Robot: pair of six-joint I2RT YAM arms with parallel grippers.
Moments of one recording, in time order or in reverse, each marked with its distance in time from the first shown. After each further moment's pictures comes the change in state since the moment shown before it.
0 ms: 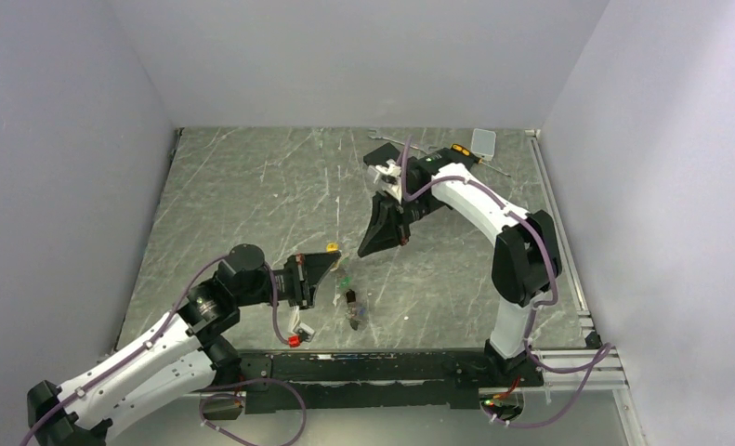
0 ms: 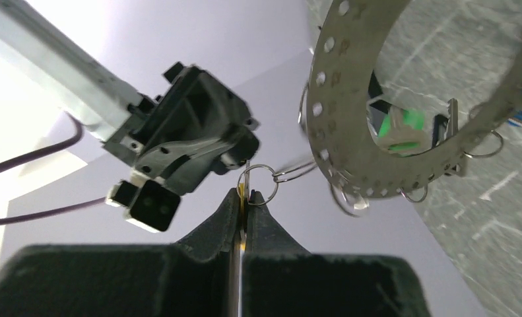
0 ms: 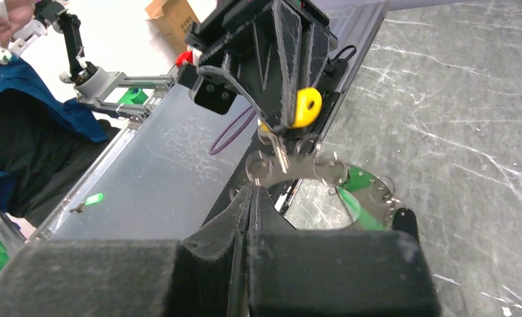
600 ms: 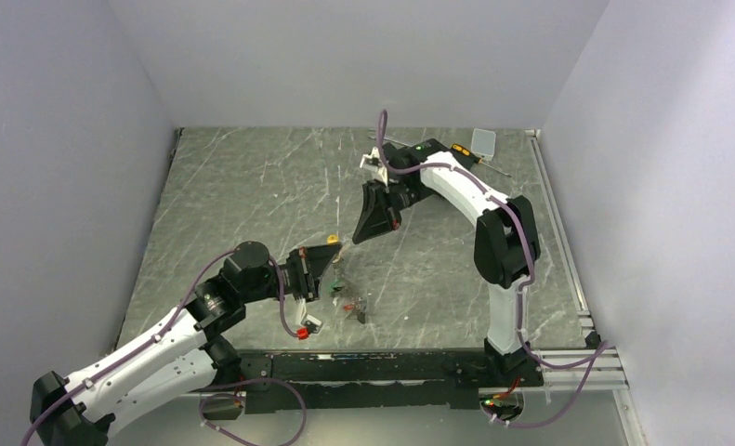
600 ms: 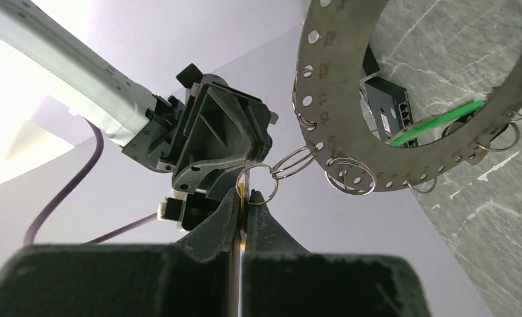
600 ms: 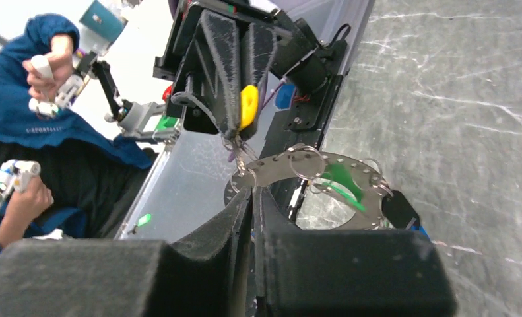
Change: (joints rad) left arm 0.004 0.050 -0.029 0.084 -0.085 -0.006; right arm -0.031 0.163 0.171 -0.011 0.017 0.244
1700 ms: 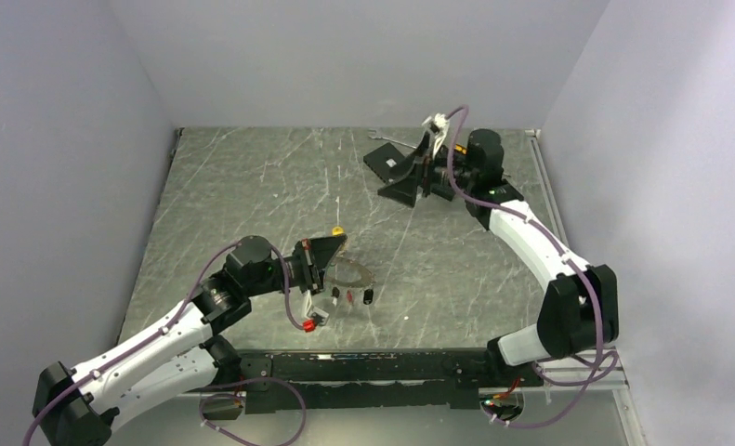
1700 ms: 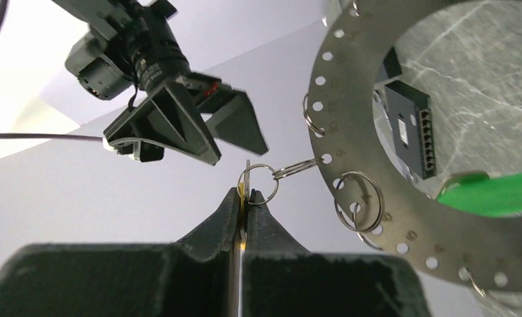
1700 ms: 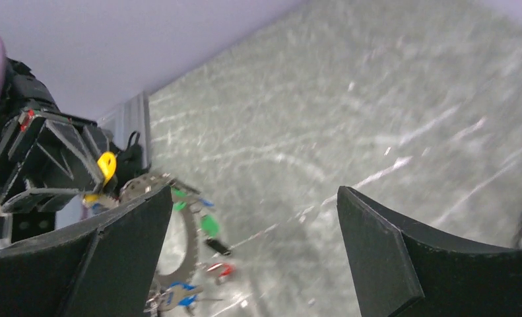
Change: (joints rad) left arm 0.006 0.065 0.016 0.112 0.009 -0.082; right arm -0.218 -0.563 -0.637 1.610 0.573 1.350
